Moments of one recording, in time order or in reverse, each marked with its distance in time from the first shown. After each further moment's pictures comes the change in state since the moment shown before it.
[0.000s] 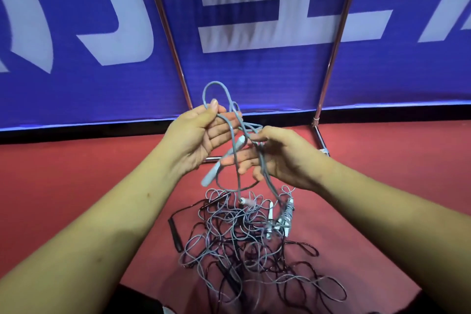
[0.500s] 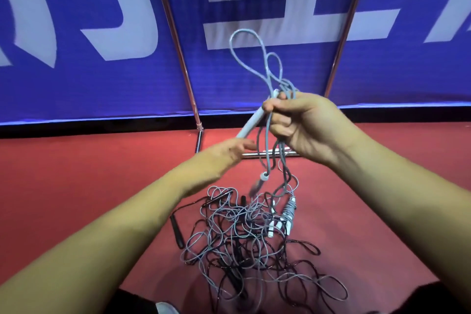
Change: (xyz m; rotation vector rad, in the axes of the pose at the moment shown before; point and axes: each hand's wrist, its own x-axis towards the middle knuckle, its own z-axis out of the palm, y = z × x) left_hand -0.002 -0.051 -0.041 0.830 -0.428 0.028; right_hand -0.004 -0.043 0.005 0.318 0.186 -0.254
